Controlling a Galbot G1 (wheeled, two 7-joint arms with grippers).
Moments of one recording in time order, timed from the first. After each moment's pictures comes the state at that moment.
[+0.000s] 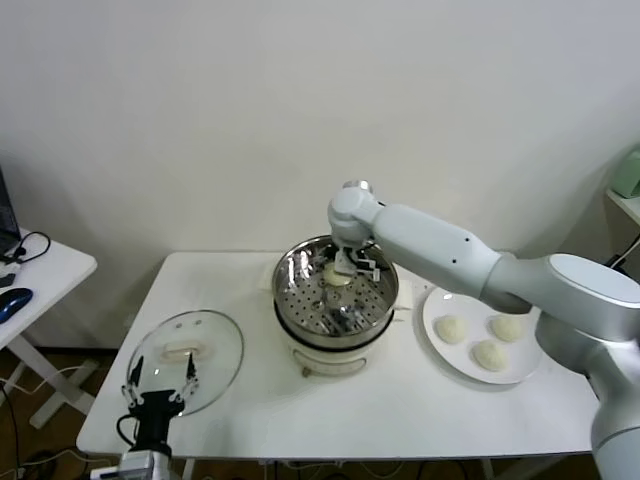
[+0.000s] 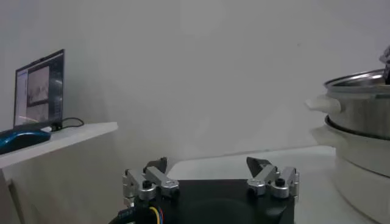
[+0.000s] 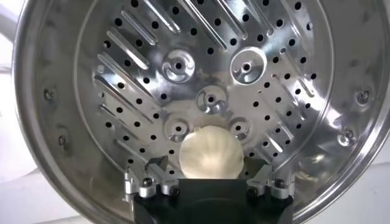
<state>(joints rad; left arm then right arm) 1.65 -1.51 -0.66 -1.96 0.05 -0.09 -0.12 0.29 1.27 -0.96 1.11 -0.67 0.50 -1.15</state>
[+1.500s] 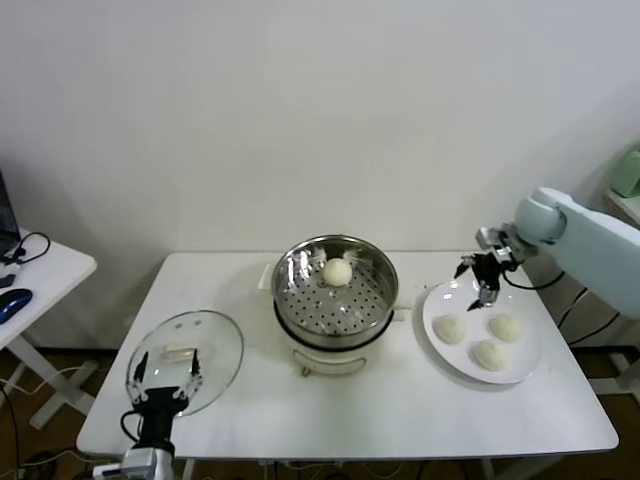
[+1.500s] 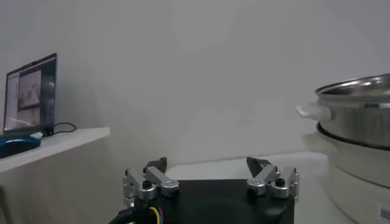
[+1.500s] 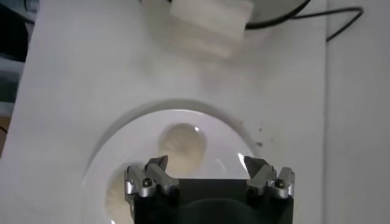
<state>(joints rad) 1.65 -1.51 -0.65 -1.97 0.05 -0.08 -0.12 0.21 0.71 -0.99 1.06 0.13 -0.08 -1.16</state>
